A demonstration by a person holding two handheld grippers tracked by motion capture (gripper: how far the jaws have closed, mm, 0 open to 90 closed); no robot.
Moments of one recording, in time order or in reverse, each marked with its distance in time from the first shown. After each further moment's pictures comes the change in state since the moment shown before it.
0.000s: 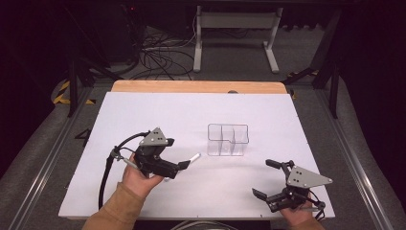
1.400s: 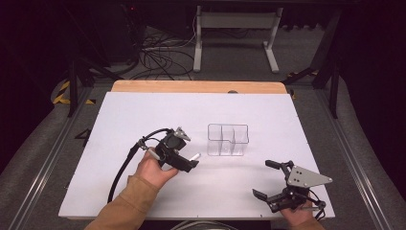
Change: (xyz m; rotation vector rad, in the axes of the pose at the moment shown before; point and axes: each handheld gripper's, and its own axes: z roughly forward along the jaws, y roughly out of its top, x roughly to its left) left arm 0.012 0.010 0.062 0.306 0.058 -0.020; right arm -0.001 -0.002 0.000 0.001 0.023 0.010
